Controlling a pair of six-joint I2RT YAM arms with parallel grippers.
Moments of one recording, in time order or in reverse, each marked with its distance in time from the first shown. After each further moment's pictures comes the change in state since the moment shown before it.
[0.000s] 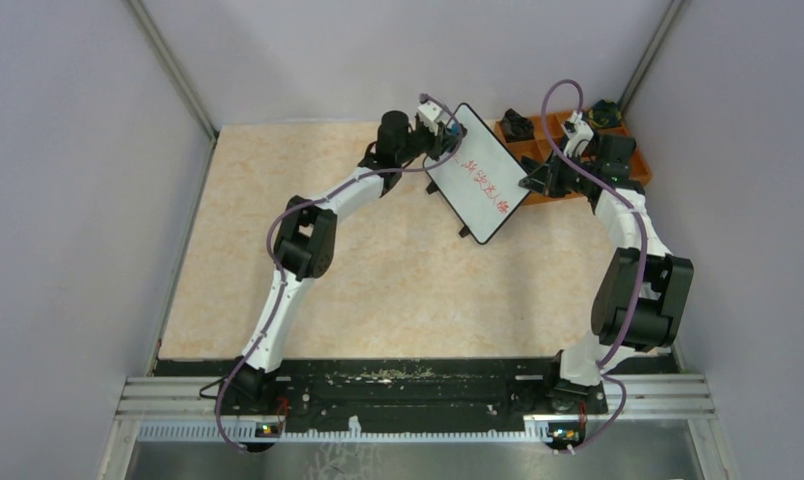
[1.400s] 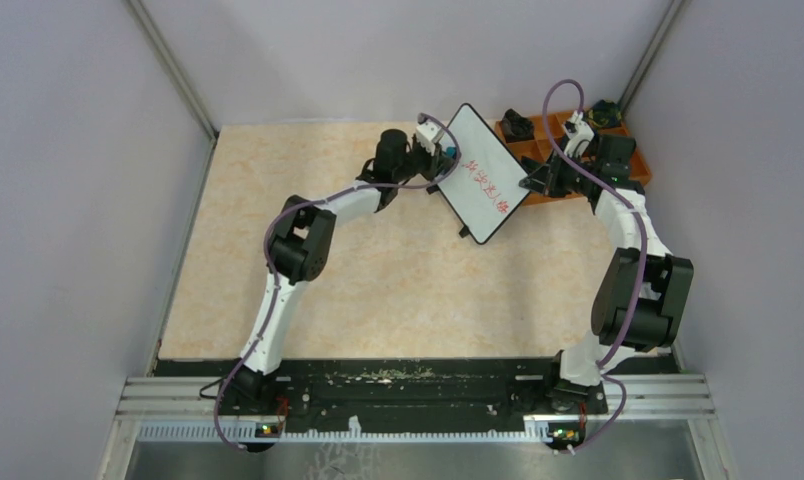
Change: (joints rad) left arm -0.008 -0.092 -0.264 0.060 -0.011 -0.004; right arm 0.001 0.000 0.000 0.001 0.008 0.016
